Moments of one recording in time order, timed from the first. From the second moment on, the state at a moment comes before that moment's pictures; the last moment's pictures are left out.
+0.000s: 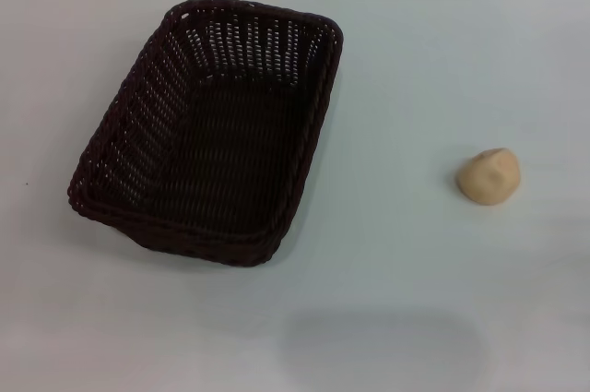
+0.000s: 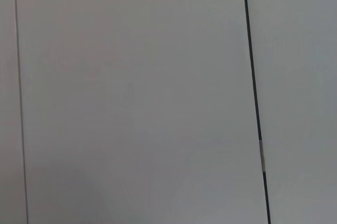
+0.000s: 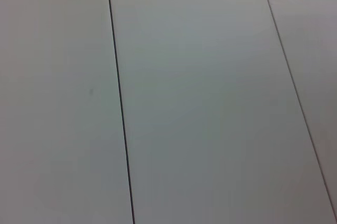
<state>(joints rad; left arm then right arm) -0.19 -2.07 -1.47 -0.25 2.68 1.20 -0.01 0.05 2.09 0.49 0.27 -1.69 -1.75 0.11</state>
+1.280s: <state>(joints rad) -0.22 -2.03 -1.44 -0.49 2.78 0.91 -0.01 0.05 2.09 0.46 0.27 -1.69 -1.74 0.12</state>
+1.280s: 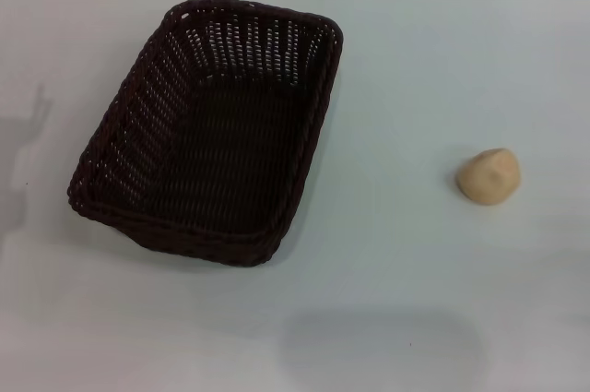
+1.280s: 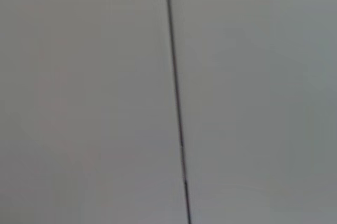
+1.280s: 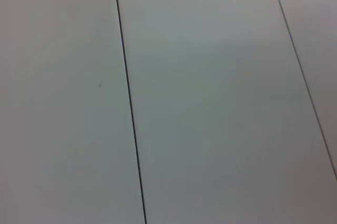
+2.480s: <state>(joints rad) -0.38 -2.06 -1.74 -1.56 2.87 -0.93 0.44 0.05 2.09 0.45 0.27 -1.70 -1.71 0.12</state>
